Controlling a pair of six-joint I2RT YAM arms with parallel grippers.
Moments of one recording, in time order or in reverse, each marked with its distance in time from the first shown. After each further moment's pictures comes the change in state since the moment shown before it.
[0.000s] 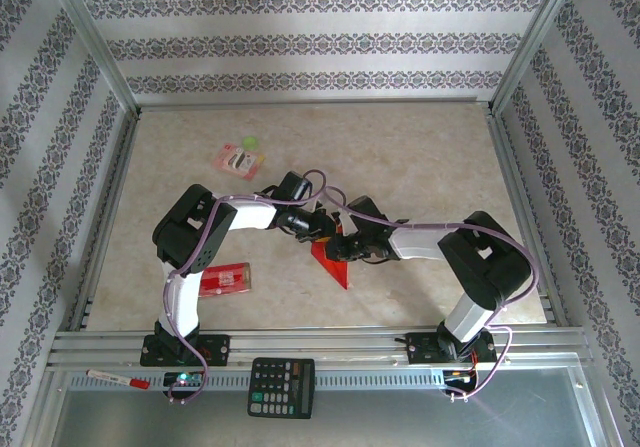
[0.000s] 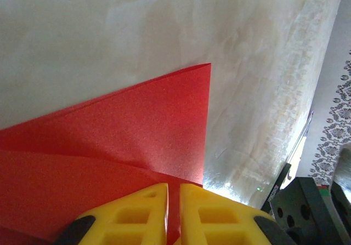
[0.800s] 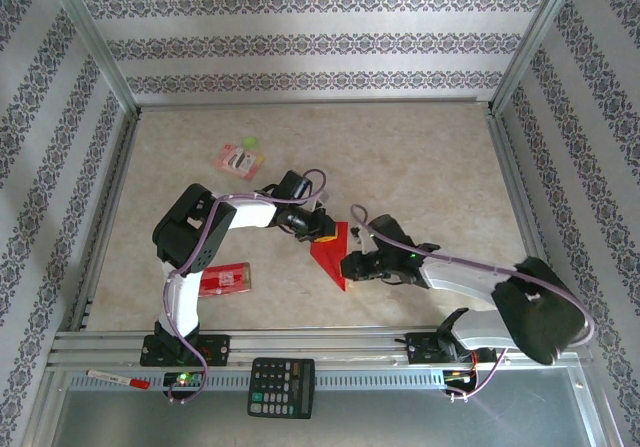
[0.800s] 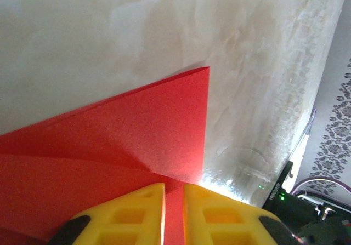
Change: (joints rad) left arm 0.006 0.002 0.021 -0.042 0.000 0.021; right arm 0.001 -0.398 -0.228 -0.071 0.014 0.073
